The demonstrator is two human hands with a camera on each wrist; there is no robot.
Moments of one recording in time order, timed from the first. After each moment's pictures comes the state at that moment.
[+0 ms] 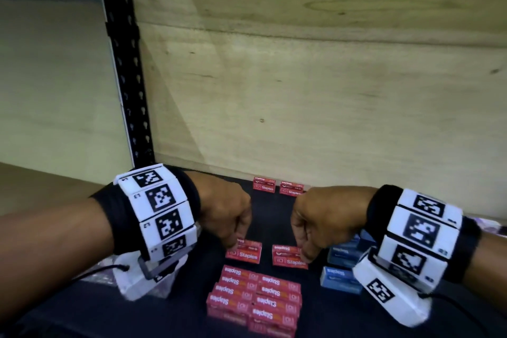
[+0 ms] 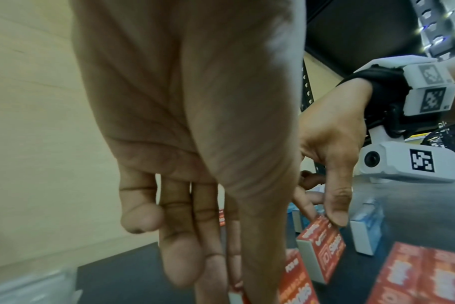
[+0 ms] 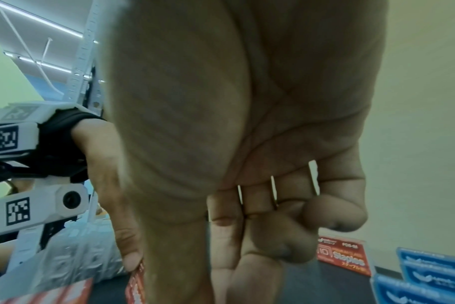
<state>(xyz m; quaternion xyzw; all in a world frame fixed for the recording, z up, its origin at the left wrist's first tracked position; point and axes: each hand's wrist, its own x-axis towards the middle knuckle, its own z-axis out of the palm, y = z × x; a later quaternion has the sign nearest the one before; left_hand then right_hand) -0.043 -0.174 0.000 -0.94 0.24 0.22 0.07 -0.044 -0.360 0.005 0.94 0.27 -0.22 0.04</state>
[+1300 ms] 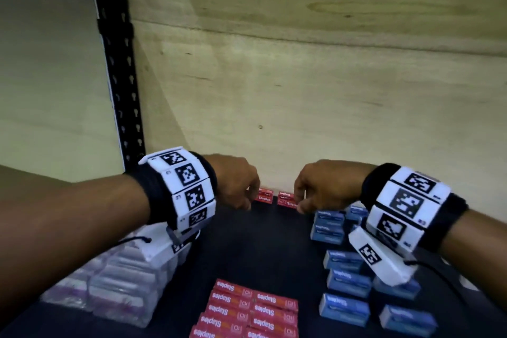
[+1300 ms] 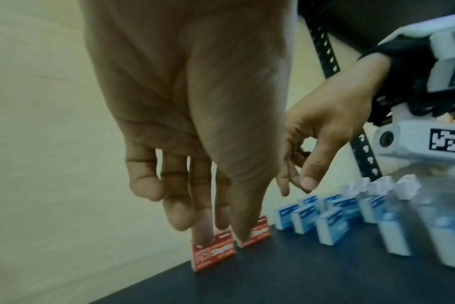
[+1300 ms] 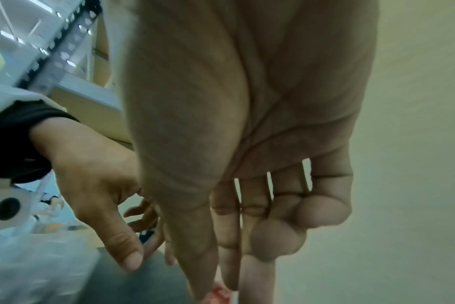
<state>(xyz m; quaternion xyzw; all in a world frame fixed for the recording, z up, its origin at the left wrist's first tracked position) 0.022 -0.183 0.009 -0.97 0.21 0.10 0.08 0.021 -0.369 0.025 0.96 0.23 -0.13 0.07</state>
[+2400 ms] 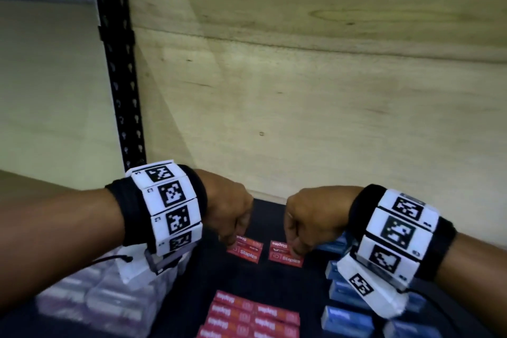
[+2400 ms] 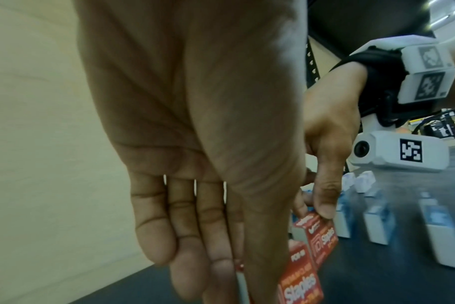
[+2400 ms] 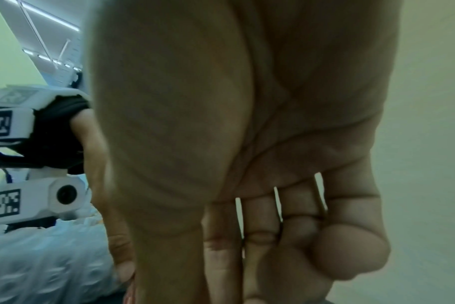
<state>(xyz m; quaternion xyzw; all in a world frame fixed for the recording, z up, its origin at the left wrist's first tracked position) 0.005 -0.179 0.006 -0.94 0.24 0.21 0.09 0.004 -0.349 0.014 0.93 0.28 -0.22 0.07</state>
